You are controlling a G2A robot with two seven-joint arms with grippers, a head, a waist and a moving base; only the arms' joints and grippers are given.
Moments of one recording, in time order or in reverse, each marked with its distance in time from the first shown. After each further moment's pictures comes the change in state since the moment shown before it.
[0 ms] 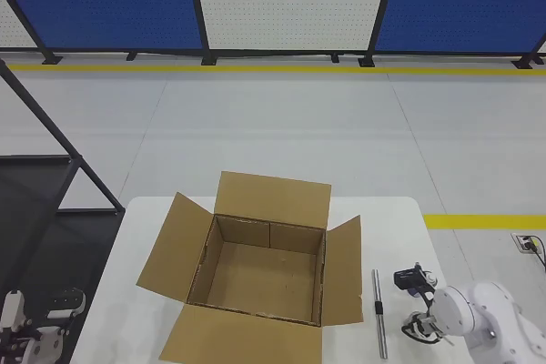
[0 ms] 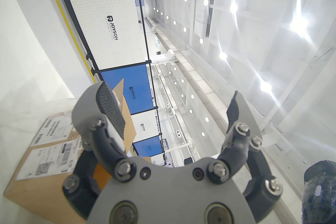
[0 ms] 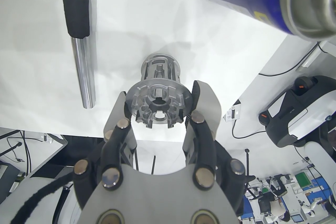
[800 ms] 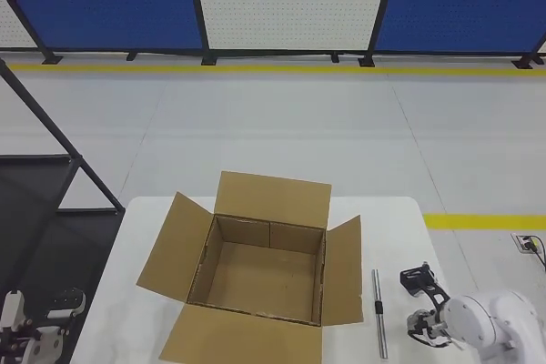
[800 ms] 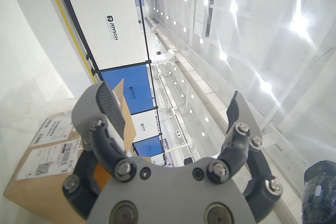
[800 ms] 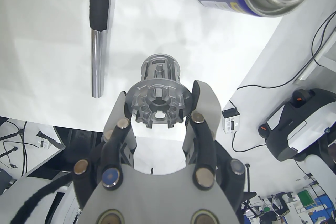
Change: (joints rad) left arm 0.000 0.000 0.000 0.000 0.000 0.000 0.000; right arm -0.110 -0.014 0.139 -0.129 -0.042 -0.038 0.000
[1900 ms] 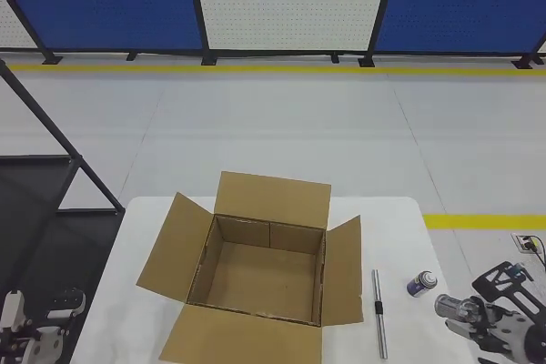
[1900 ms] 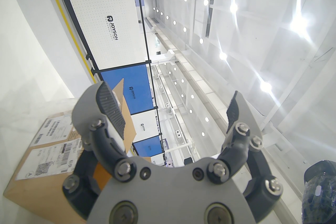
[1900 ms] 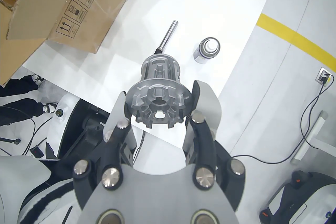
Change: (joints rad) left arm 0.000 0.000 0.000 0.000 0.000 0.000 0.000; right arm -0.380 -0.105 0.710 -0.492 0.372 -0.395 -0.007
